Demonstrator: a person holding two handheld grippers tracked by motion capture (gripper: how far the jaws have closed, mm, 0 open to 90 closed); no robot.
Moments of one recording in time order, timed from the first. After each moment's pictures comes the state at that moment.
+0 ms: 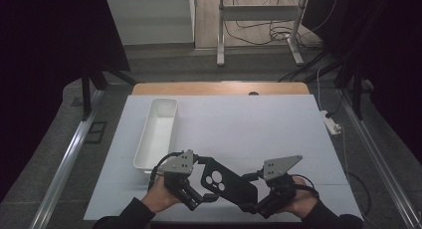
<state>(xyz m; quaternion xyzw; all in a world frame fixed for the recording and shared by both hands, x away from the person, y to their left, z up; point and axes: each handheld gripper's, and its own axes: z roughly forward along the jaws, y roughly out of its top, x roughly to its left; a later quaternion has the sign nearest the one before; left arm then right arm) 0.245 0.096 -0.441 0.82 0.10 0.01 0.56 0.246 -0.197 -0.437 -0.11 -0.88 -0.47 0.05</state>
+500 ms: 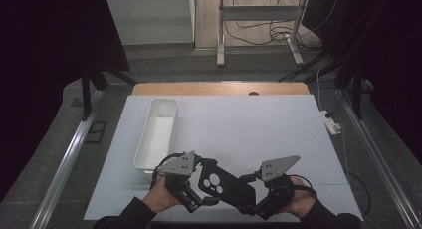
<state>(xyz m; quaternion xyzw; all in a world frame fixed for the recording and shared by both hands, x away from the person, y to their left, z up) 0.243 0.093 -0.441 0.82 0.07 -0.01 0.57 0.244 -0.193 -0.438 -0.10 -0.87 -0.47 0.06</state>
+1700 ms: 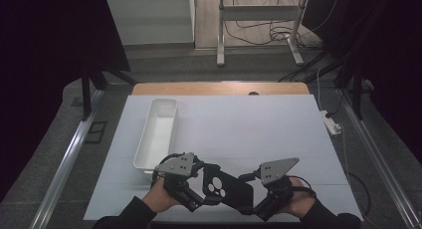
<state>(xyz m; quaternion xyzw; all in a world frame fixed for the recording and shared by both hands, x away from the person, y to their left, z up) 0.240 0.095 -0.435 0.82 0.08 -0.03 0.57 0.246 -0.192 -0.442 -0.07 -0.88 -0.47 0.04</state>
